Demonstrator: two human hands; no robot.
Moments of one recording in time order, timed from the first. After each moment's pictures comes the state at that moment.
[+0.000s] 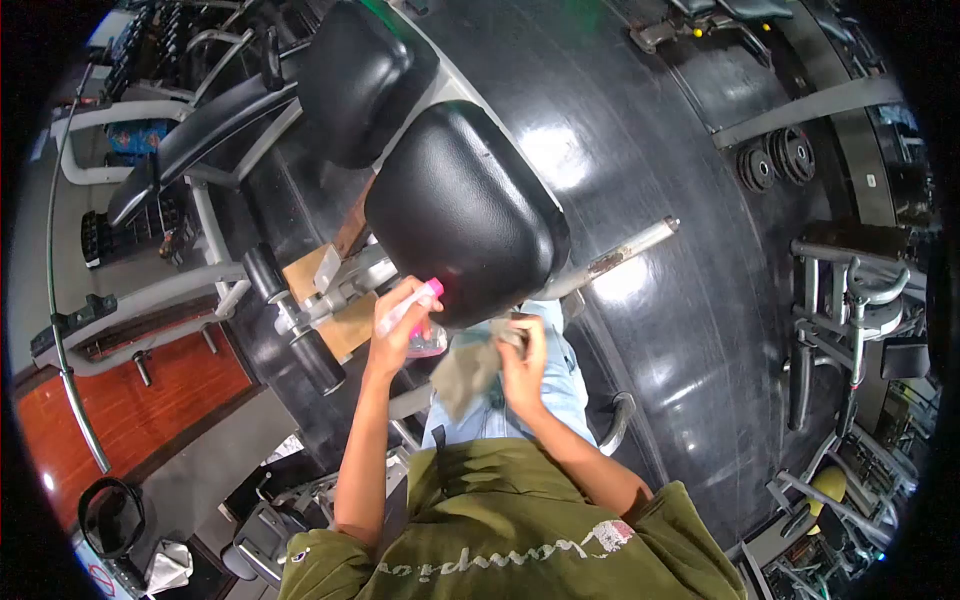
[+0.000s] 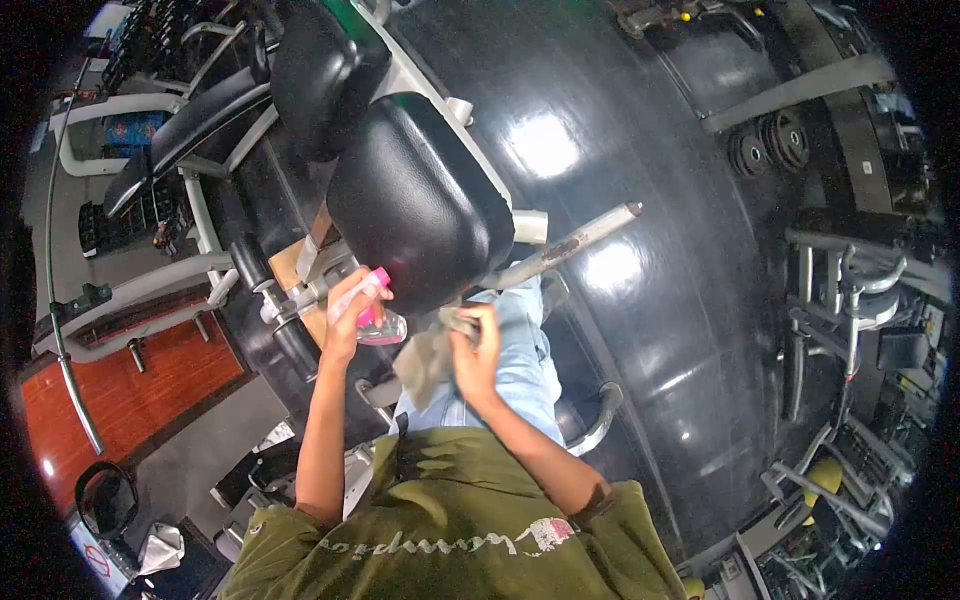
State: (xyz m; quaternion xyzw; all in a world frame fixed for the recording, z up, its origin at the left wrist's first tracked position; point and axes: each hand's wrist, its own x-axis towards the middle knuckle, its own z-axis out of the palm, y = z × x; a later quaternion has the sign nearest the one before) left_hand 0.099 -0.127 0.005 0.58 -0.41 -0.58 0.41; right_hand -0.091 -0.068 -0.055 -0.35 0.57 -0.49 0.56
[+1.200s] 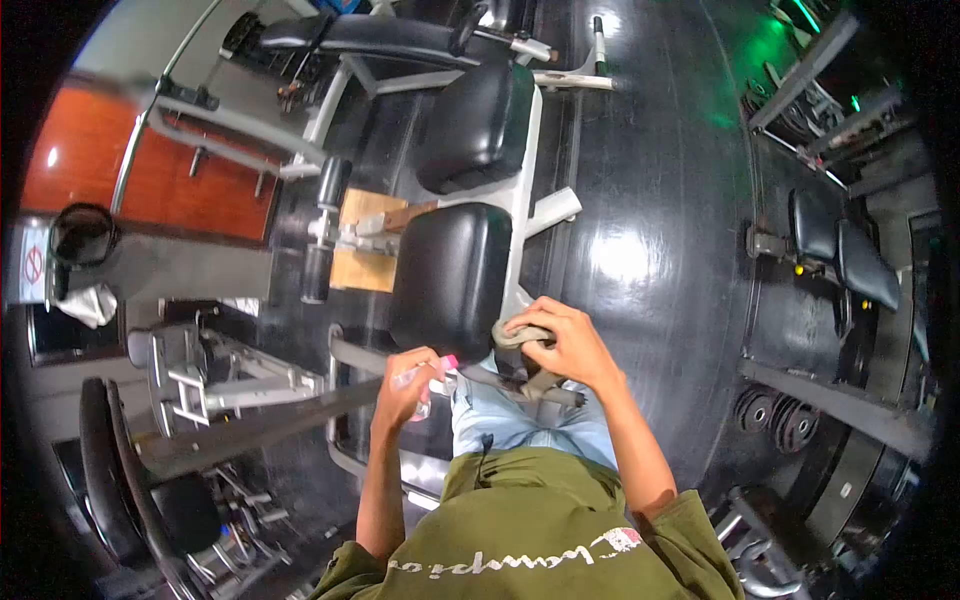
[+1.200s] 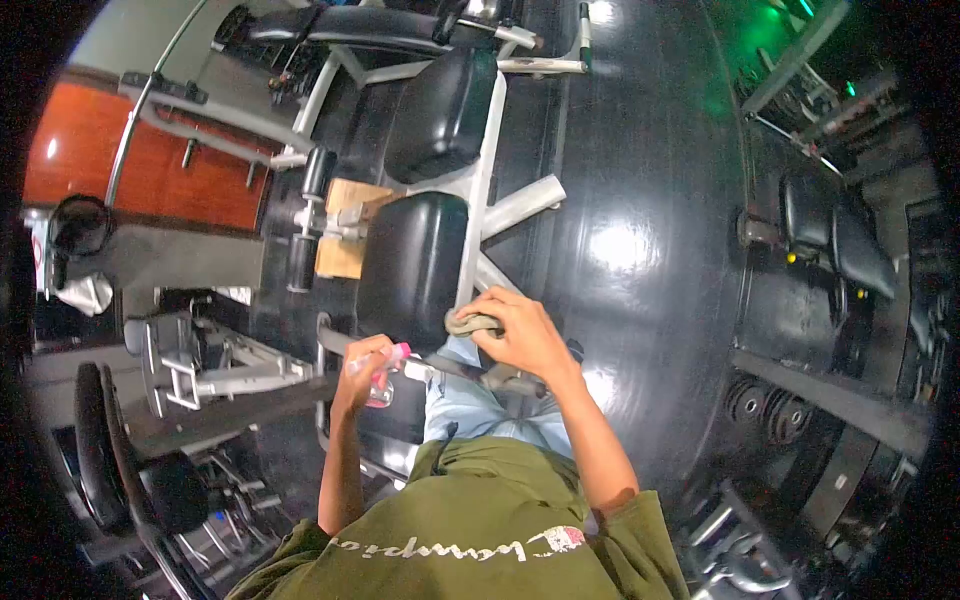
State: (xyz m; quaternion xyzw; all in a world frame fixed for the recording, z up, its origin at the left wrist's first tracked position) left_hand -0.076 -0.140 0.074 0.76 -0.20 -0.39 0.48; right_hand -0.217 -0.388 0.042 -0.79 0.10 -0.11 0.60
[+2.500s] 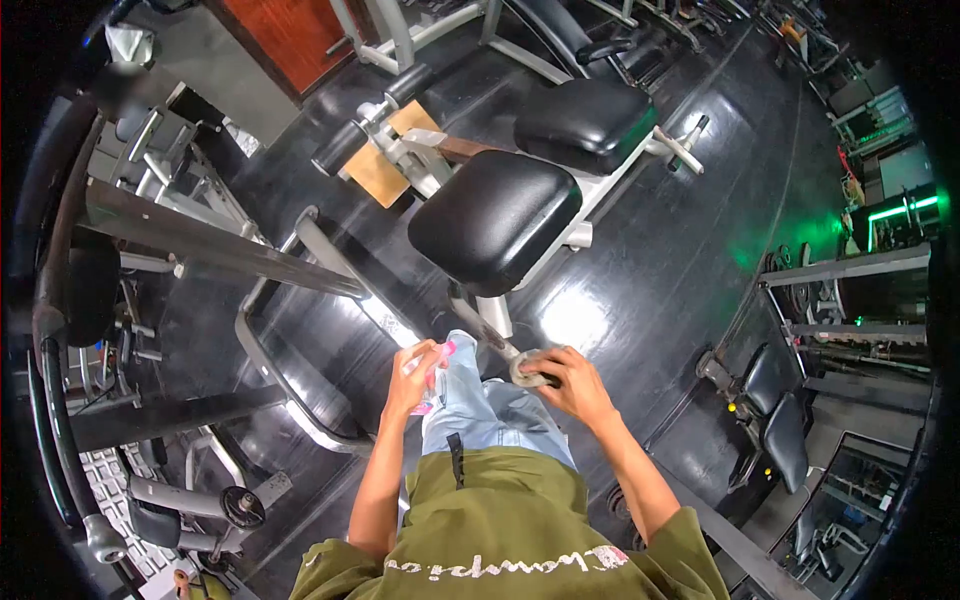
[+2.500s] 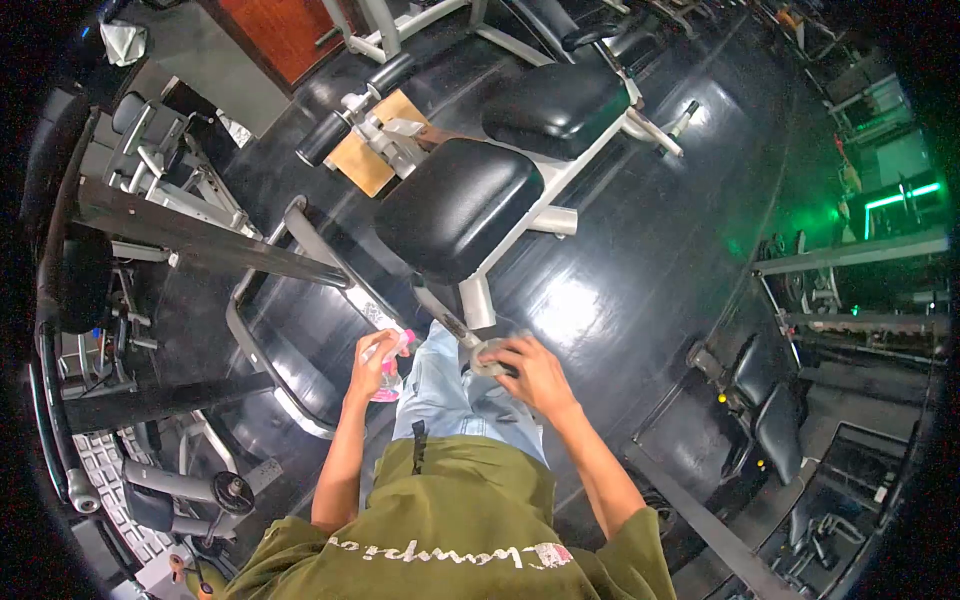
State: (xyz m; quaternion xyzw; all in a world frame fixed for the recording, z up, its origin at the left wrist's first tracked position) left_hand -0.234 -0.111 -0.007 0.72 0.05 -0.21 0.66; right_hand -0.293 -0.401 0.015 -0.92 -0.11 0.07 0.37
